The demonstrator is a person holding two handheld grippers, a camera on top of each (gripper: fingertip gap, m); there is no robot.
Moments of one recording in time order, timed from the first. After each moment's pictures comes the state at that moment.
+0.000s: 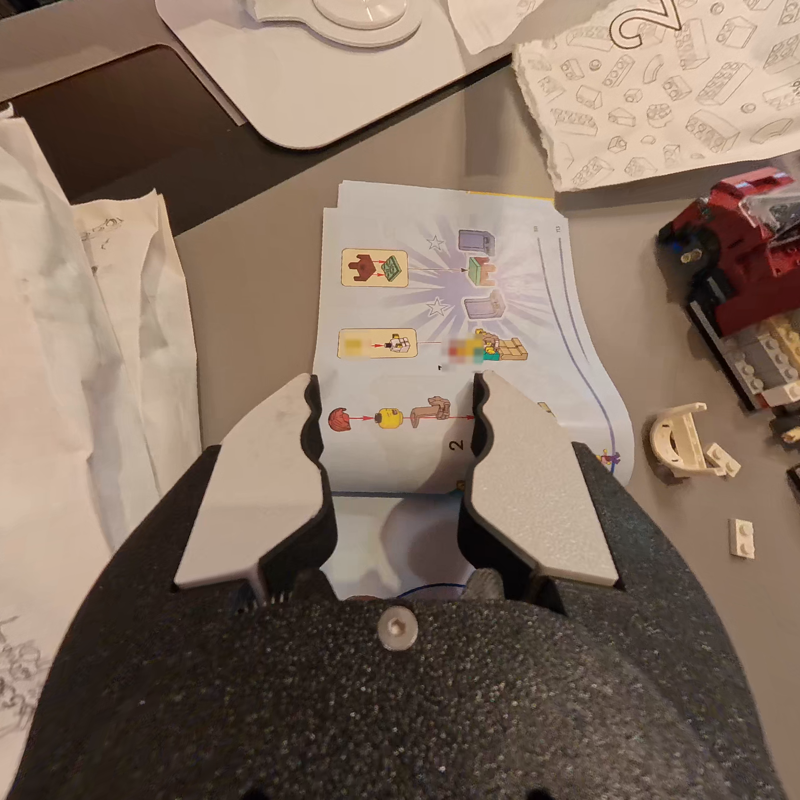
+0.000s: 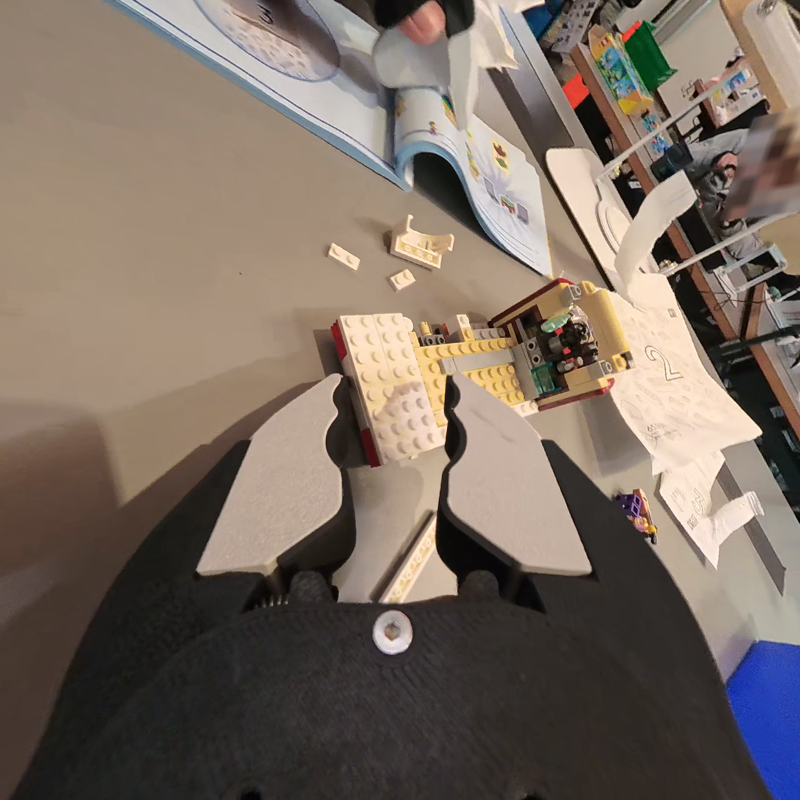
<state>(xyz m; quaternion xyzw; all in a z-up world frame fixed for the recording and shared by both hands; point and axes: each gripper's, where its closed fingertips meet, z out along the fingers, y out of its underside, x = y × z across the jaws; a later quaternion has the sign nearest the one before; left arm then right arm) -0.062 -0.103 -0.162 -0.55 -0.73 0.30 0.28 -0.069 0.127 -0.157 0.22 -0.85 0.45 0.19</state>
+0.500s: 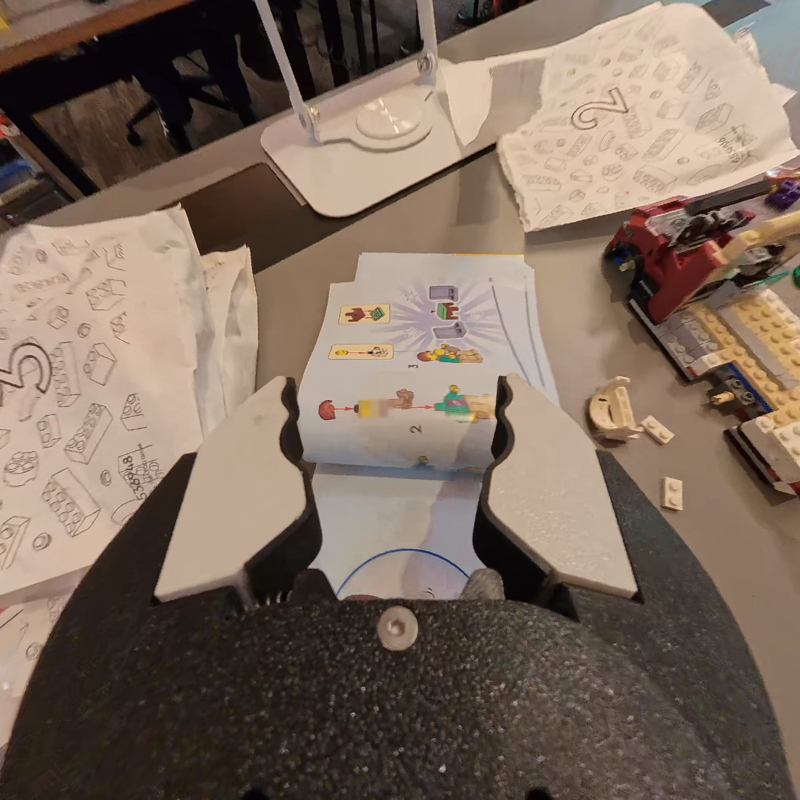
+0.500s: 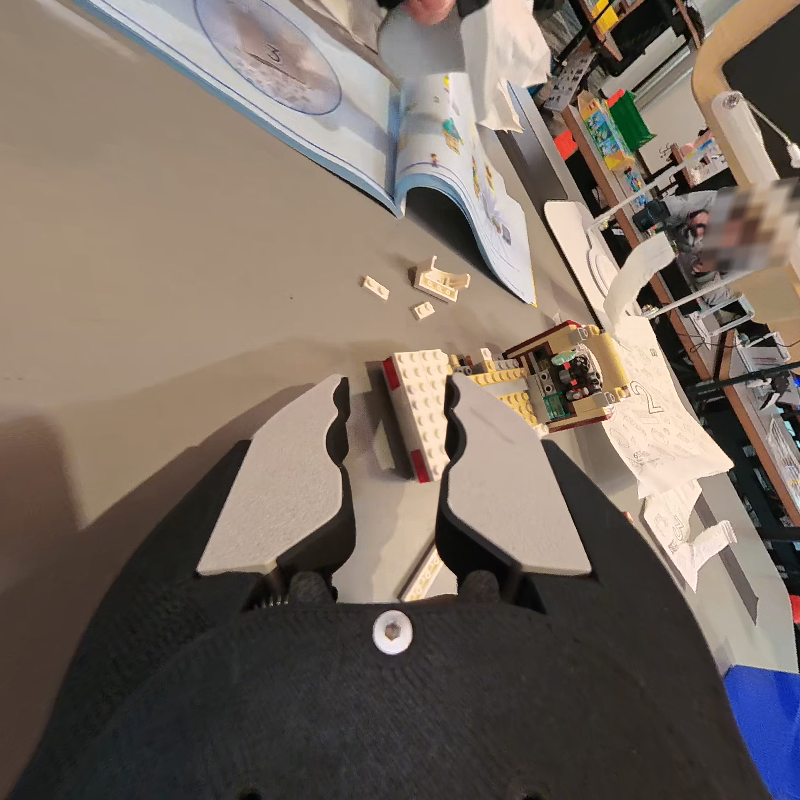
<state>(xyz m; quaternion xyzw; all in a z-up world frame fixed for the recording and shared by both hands) -0.027 -0.079 -0.112 -0.53 -0.70 0.41 0.25 -0.044 0.133 -0.147 0.26 -0.82 0.47 0.20</state>
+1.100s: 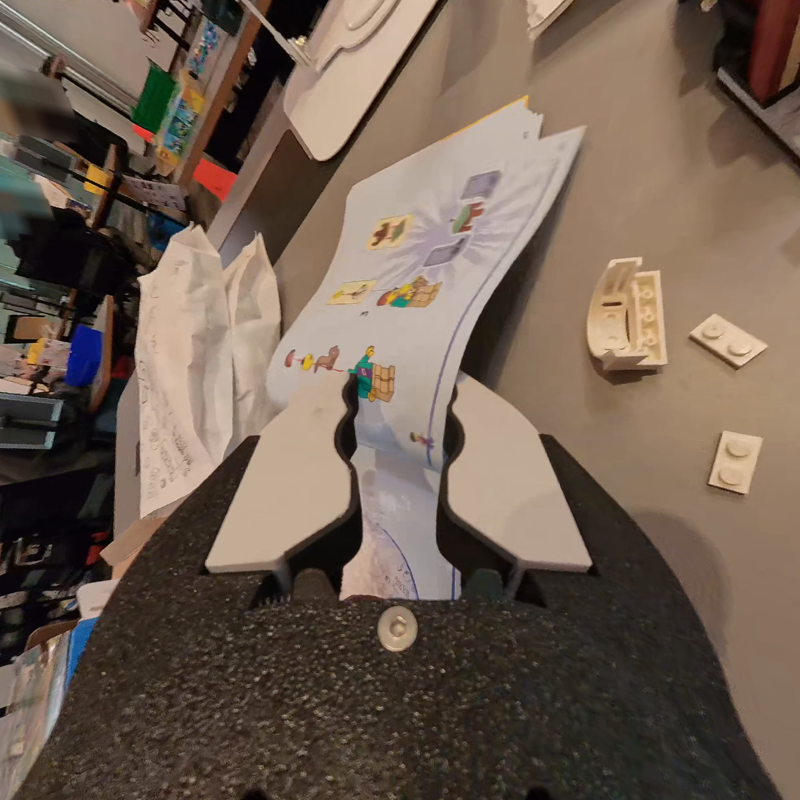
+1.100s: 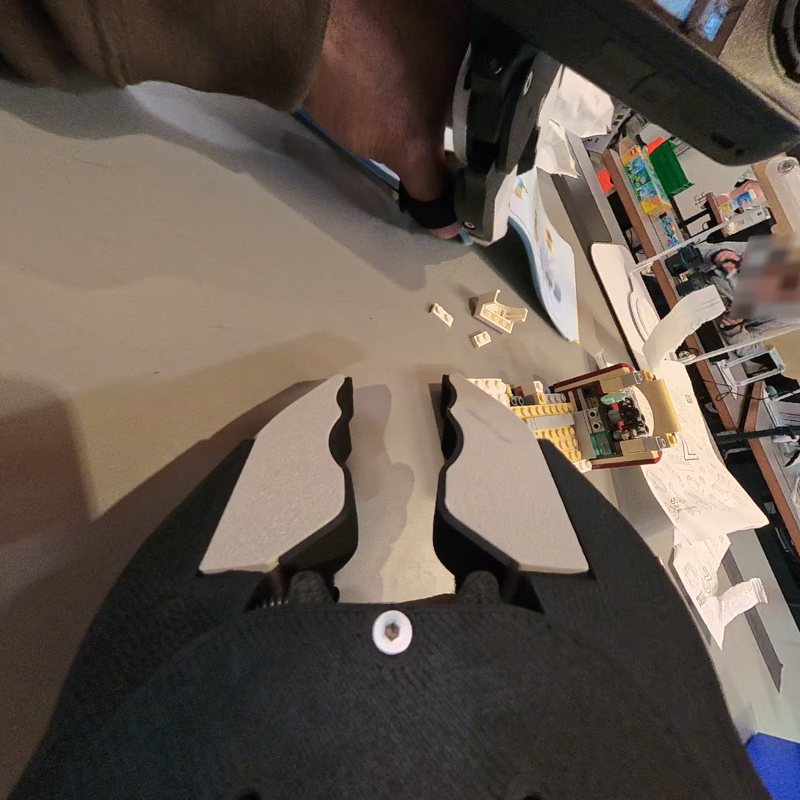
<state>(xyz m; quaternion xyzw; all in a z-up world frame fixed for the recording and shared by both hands) -0.030 -0.041 -0.153 -0.59 -0.64 0.48 -0.05 -0.011 0.140 -0.156 0.31 -0.81 0.47 0.18</state>
